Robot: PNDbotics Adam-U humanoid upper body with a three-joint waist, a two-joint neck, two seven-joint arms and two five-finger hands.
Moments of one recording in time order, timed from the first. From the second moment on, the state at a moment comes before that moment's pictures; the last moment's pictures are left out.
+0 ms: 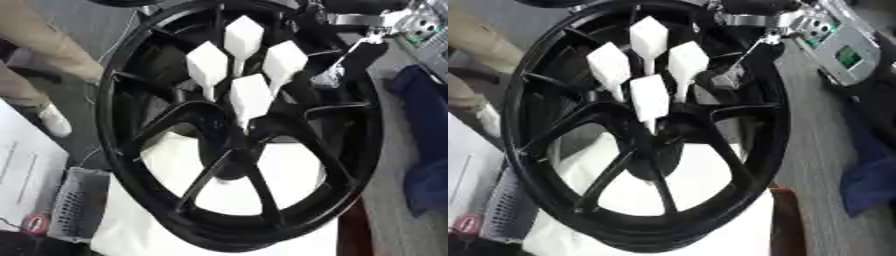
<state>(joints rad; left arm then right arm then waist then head) -0.21 0.74 0.13 -1.79 0.32 0.26 0.47 -1.03 -0.63 0.51 -1.28 0.16 -0.59 0.59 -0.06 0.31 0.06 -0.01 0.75</state>
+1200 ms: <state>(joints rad) -0.19 0.74 0.13 -1.79 0.32 0.26 0.47 -0.98 -0.84 0.25 -1.45 -0.45 -0.41 0.77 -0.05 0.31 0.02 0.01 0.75</state>
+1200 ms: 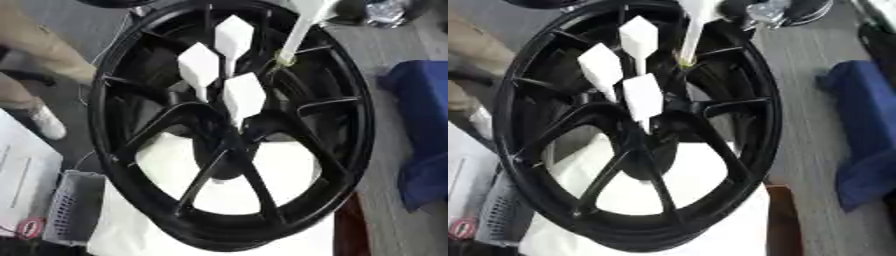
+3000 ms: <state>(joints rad) -0.20 0.72 0.15 -1.81 0.32 0.25 0.51 -0.27 -0.99 -0.35 -1.52 -0.26 -0.54 0.44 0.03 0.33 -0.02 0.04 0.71</state>
